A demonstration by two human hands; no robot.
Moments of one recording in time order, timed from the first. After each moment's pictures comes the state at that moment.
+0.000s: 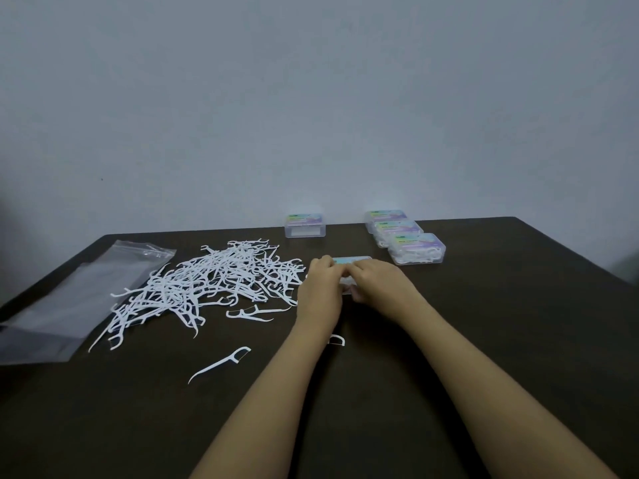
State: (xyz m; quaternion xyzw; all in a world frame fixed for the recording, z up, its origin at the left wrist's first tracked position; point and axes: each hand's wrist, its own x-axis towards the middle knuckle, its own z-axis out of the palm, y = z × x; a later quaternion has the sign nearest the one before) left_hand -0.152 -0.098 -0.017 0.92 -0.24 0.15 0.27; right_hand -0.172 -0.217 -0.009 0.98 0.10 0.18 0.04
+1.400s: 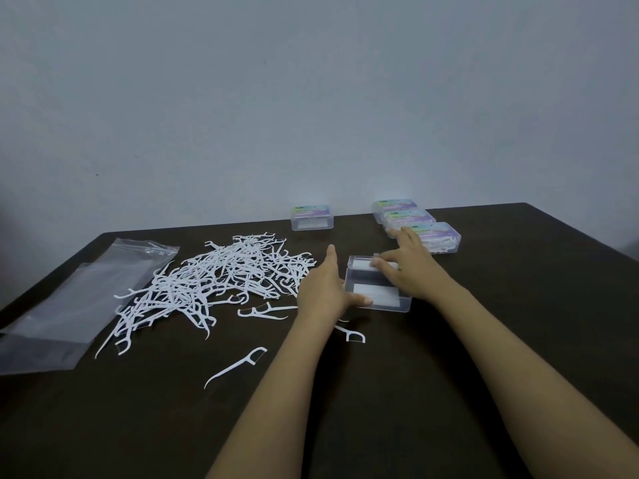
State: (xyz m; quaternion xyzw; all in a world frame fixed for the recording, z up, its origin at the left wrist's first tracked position) left_hand -0.152 -0.076 0.000 0.93 -0.17 -0.06 0.31; right_hand -0.168 -0.236 -0.002 0.98 -0.06 0.10 -0.16
